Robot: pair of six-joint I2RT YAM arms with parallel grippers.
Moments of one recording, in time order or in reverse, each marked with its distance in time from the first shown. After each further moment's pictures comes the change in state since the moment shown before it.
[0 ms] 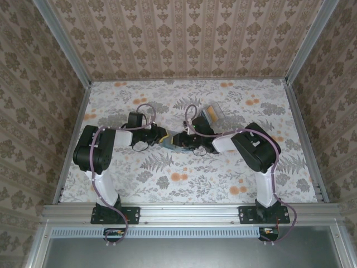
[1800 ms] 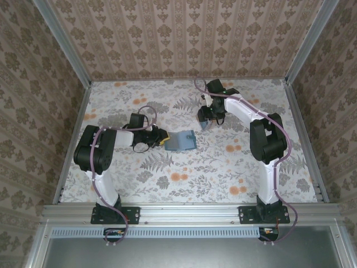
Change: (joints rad) left arm -0.018 0.001 0.001 -0.044 -0.015 -0.017; right arm -0.238 0.085 0.729 -1.228 0.420 -0.736
